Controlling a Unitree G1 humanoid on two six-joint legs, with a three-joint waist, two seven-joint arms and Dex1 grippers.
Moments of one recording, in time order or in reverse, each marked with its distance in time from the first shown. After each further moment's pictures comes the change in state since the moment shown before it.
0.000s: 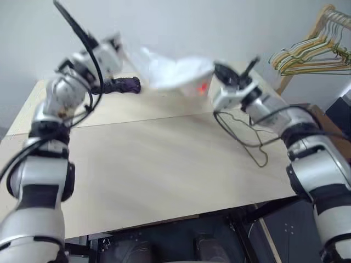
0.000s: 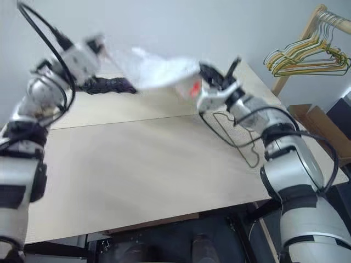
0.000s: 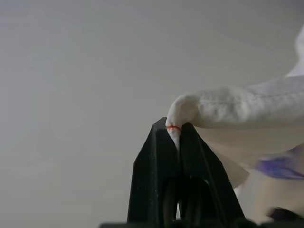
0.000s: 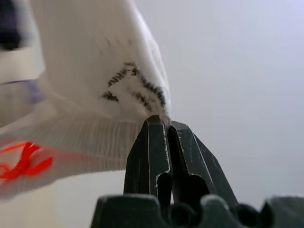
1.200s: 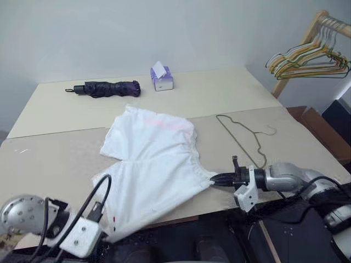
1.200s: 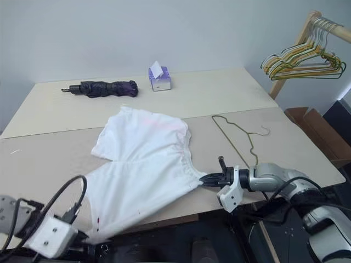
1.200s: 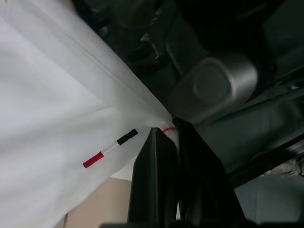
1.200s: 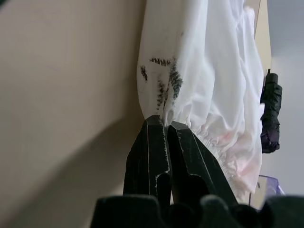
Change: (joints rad) left arm 1.594 0.502 0.420 -1.411 -0.396 0.555 -0.877; right arm 0.687 -0.307 -0.010 -0.772 0.292 -0.094 0.716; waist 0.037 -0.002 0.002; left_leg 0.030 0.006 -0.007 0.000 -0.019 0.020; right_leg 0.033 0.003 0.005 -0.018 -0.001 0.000
